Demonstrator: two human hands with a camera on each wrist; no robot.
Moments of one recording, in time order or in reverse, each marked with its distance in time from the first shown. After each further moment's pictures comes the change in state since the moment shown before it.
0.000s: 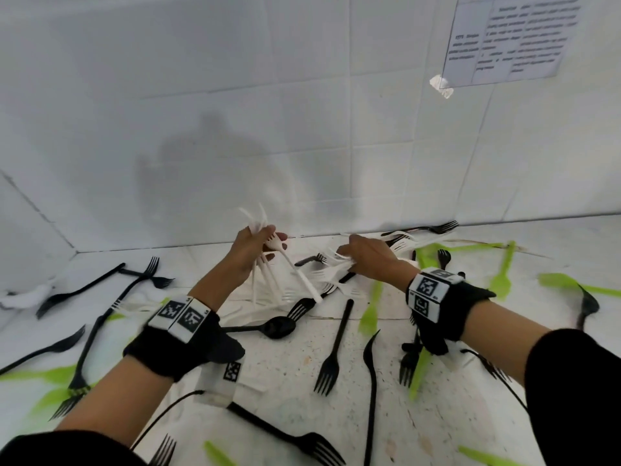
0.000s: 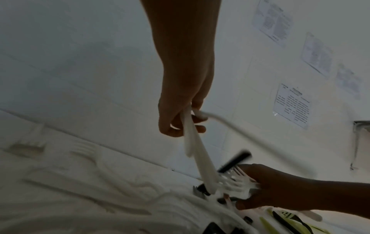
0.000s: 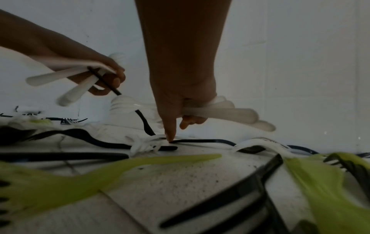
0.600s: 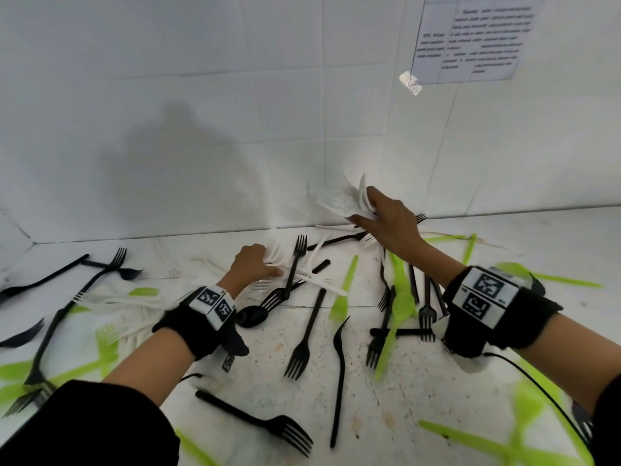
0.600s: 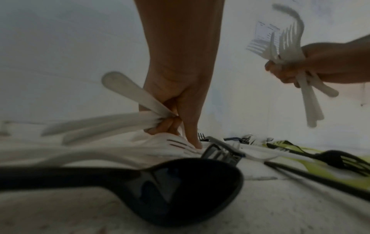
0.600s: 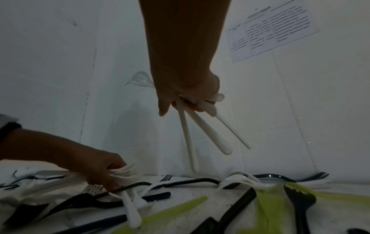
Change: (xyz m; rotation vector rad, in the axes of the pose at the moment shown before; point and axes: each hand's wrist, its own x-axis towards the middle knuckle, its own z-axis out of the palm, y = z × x) left_hand 0.009 -0.045 0.035 1.141 -0.137 0.006; right_hand -0.064 0.029 -0.050 0.456 0.475 0.183
